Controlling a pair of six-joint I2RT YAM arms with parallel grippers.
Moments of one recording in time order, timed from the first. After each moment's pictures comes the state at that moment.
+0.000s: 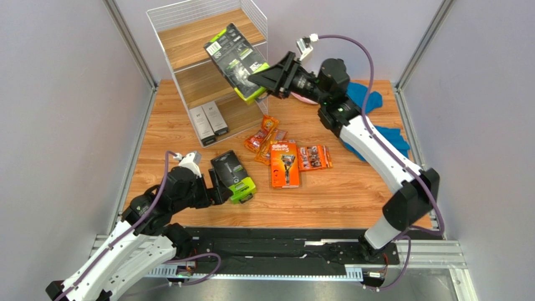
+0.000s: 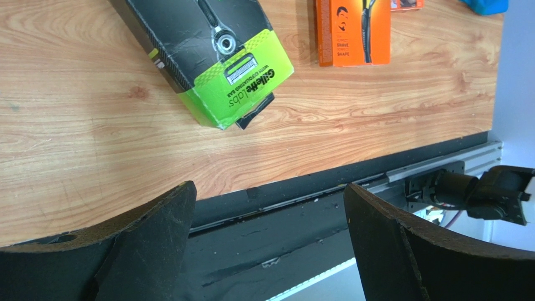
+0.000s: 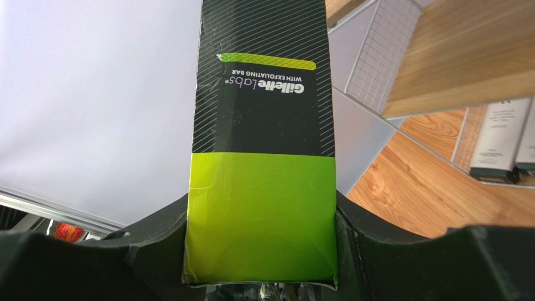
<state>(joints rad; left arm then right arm) -0.67 0.53 0.71 -0.88 -0.03 -0.79 0.56 1.58 1.58 0.18 -0.57 1.13</state>
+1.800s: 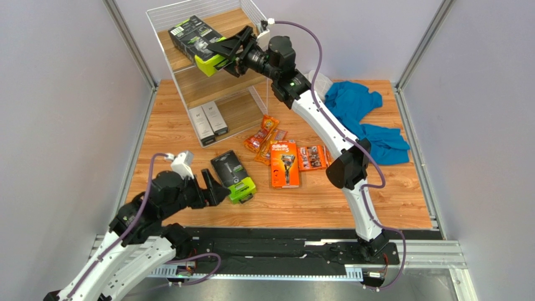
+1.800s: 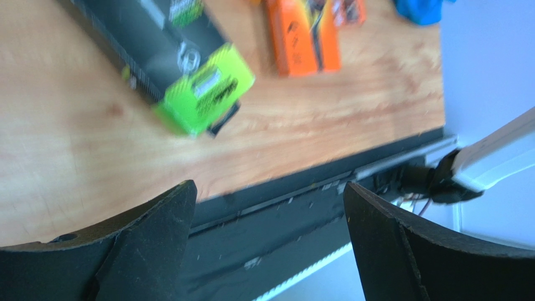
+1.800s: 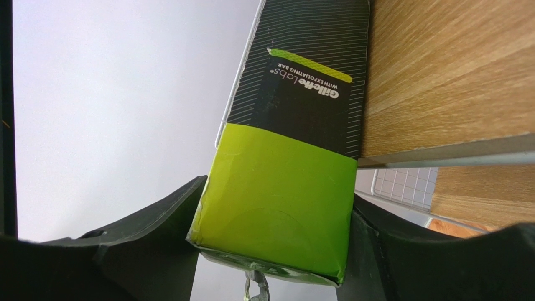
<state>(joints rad) -0.67 0.39 0.70 -0.88 0.01 -0.80 0.66 2.28 2.51 -0.03 -0.40 1.36</state>
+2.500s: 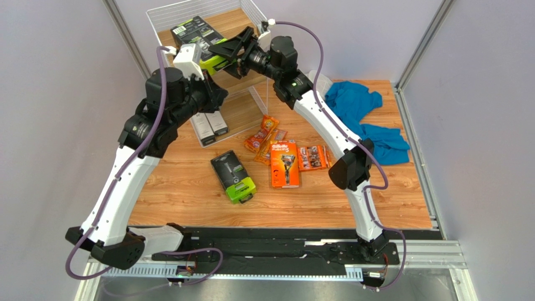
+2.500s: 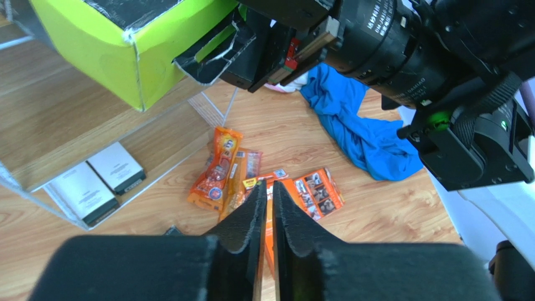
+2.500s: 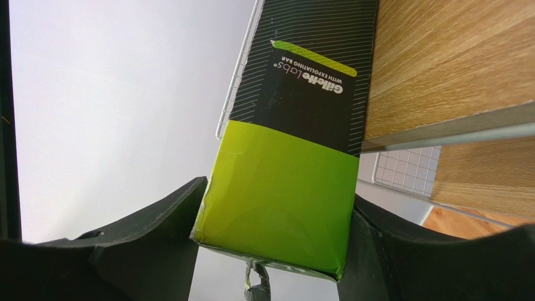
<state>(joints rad) -0.48 1.22 1.69 -0.70 -0.03 -0.38 0.65 2.24 2.45 -0.02 -0.43 1.36</state>
